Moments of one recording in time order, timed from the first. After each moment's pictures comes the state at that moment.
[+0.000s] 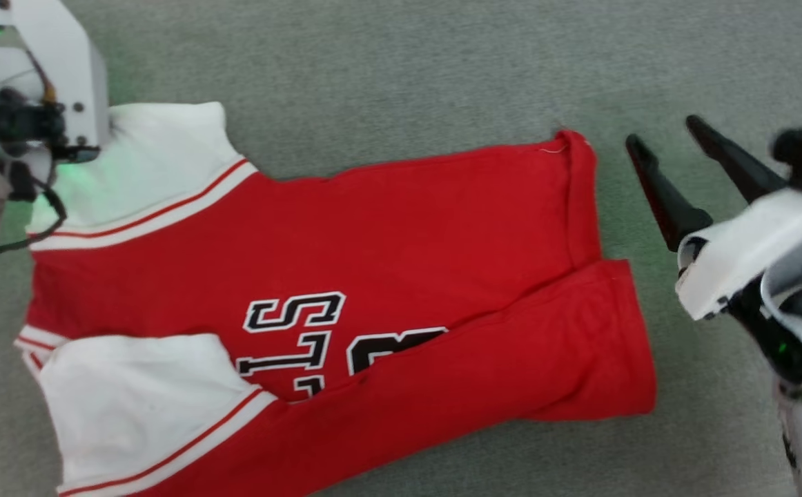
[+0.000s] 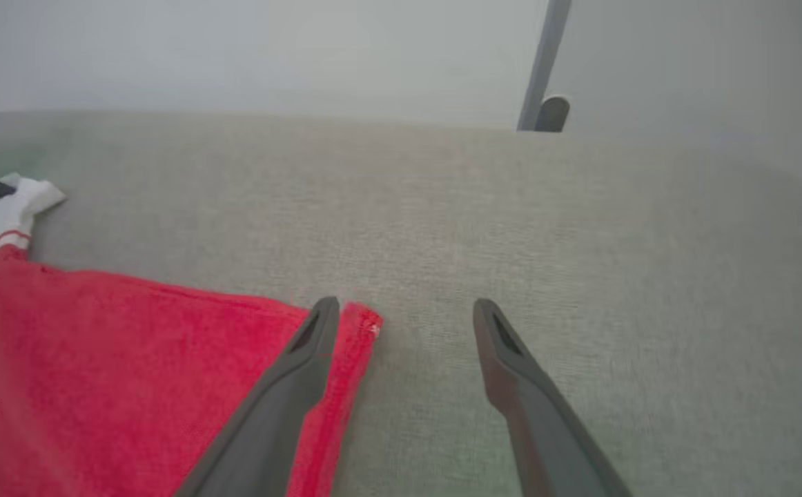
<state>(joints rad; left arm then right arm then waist) -1.30 0.61 -0.84 0.83 -1.00 0.05 0.92 -0.49 -0.24 0.13 -0.11 0.39 0.13 0.41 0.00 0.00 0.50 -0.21</state>
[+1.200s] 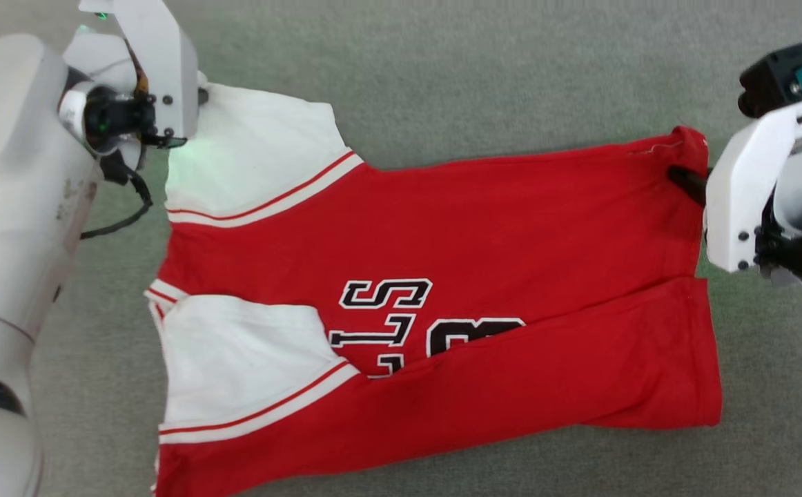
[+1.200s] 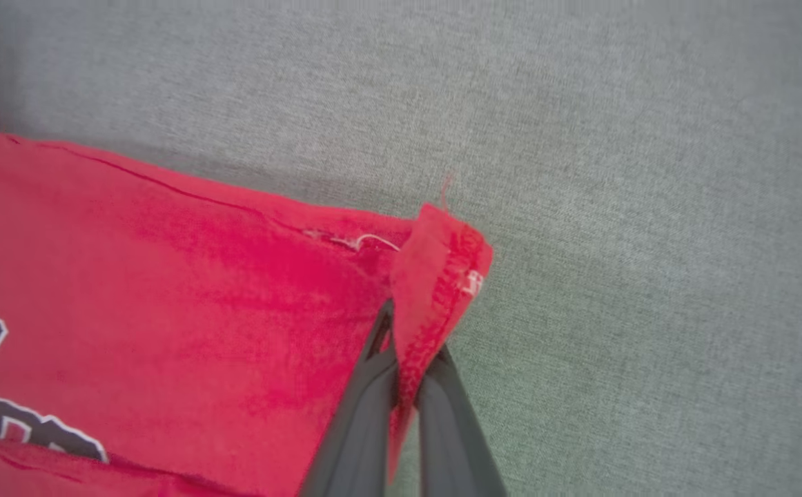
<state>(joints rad) -1.37 0.43 -0.84 1.01 -1.03 -0.10 0.72 -0.74 -0.34 0.19 0.16 0.50 0.13 0.96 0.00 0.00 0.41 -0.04</state>
